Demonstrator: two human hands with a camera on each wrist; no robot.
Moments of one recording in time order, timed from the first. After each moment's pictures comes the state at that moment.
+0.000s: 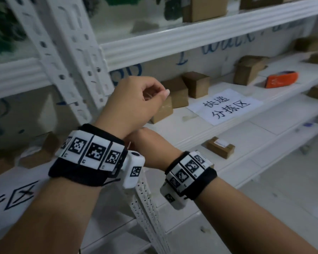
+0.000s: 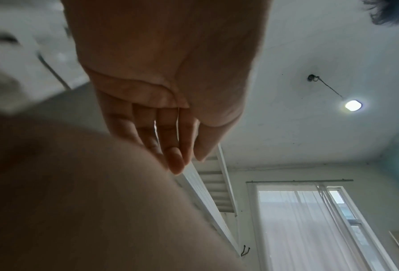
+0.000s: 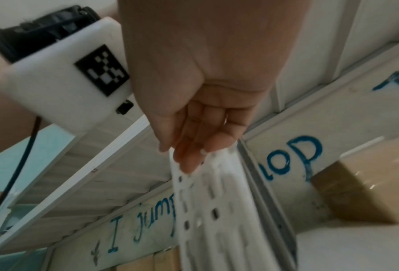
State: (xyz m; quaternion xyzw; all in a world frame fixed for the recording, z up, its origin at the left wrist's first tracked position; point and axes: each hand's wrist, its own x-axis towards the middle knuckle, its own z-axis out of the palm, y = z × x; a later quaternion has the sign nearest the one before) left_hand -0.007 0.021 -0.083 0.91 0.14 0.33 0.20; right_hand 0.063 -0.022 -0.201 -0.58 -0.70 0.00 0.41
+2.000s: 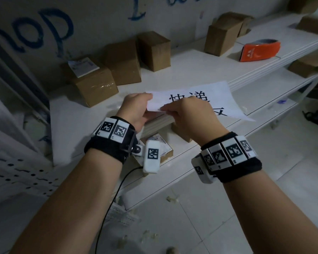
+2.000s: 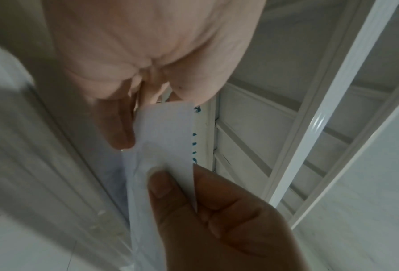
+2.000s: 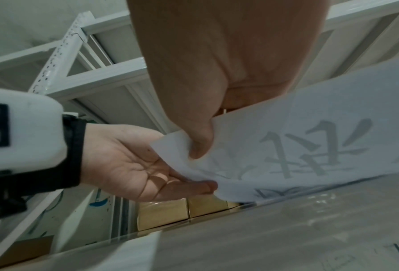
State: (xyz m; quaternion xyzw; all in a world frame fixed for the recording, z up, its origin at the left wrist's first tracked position) left_hand 0.242 0.000 -0.238 0.57 0.40 0.21 0.69; right_hand 0.318 -0.149 -0.244 -0.84 -0.49 -0.05 0.21
